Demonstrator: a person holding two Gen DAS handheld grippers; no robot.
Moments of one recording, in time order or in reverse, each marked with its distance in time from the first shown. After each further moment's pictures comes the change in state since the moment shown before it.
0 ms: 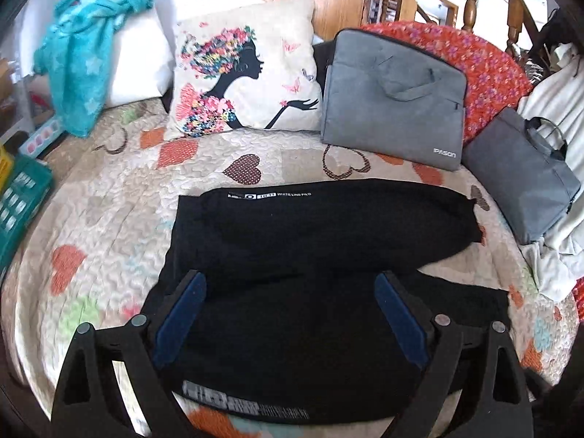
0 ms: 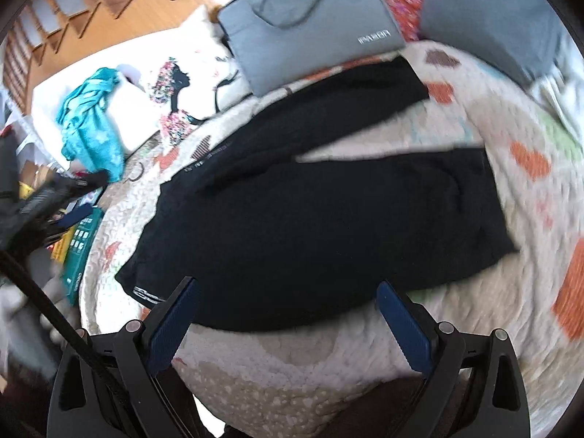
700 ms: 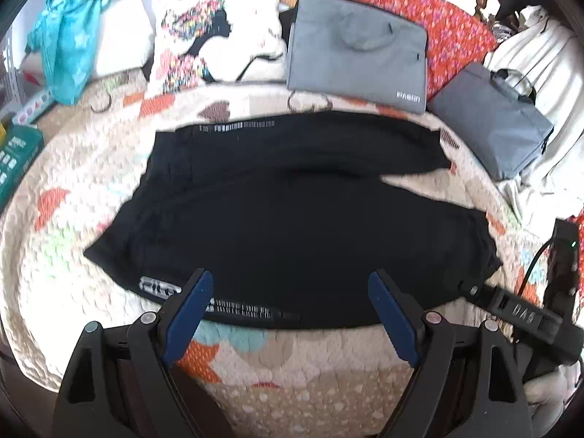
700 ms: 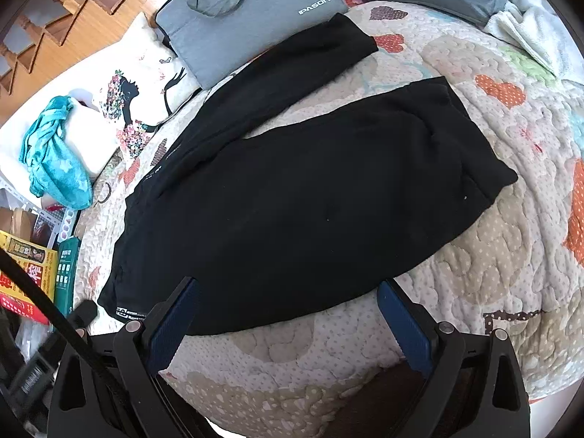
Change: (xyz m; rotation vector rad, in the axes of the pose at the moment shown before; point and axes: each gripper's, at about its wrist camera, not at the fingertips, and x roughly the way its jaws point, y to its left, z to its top) left arm -0.039 -0.036 -0.112 0.053 0.045 -0.048; right arm 0.028 -0.023 -0.030 0.226 0.051 -0.084
